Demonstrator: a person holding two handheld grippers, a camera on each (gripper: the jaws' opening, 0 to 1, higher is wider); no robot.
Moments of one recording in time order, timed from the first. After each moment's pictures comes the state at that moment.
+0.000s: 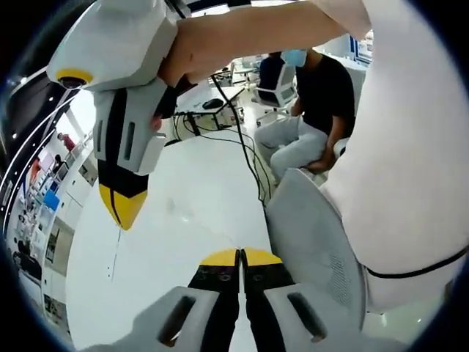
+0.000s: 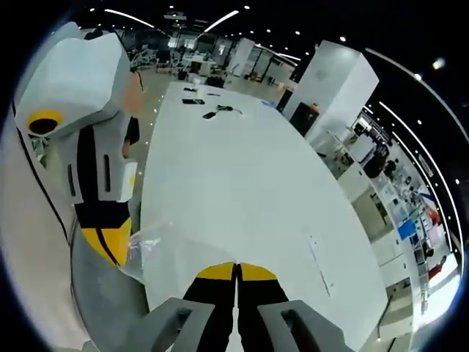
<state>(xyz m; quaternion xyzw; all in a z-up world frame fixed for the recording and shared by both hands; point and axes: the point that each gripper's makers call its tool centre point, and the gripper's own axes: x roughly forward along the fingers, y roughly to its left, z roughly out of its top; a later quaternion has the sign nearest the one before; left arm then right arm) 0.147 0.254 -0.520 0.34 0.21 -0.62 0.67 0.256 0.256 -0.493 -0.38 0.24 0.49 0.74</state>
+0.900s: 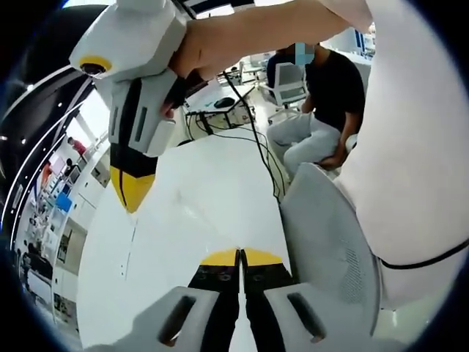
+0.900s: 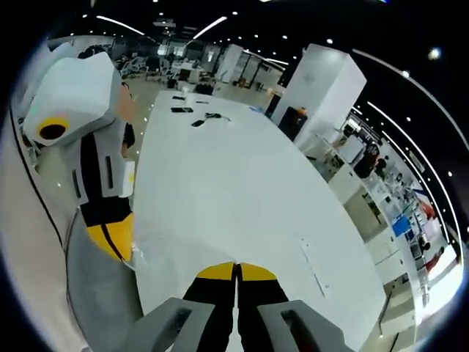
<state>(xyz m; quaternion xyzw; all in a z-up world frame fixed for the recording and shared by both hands) 0.167 0.266 -0.518 0.36 0.19 -0.59 0.70 0.266 0.251 -0.479 -0.36 0.22 0.48 0.77</state>
